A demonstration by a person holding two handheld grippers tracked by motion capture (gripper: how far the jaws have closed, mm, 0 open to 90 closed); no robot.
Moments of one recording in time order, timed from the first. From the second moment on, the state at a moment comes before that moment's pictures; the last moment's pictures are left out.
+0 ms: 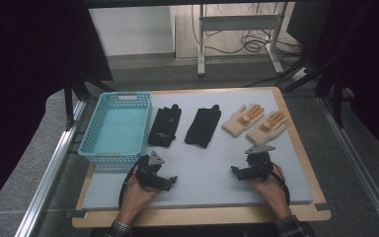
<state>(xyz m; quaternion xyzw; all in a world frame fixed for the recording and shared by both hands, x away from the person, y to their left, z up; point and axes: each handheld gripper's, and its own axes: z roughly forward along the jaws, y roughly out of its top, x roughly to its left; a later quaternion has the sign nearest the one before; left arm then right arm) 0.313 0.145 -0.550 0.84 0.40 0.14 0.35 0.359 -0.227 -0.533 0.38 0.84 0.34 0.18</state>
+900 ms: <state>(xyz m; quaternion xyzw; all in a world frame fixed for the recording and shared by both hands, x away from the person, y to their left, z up) 0.313 0.146 -0.550 0.84 0.40 0.14 0.35 0.357 -0.225 -0.533 0.40 0.83 0.34 0.19</state>
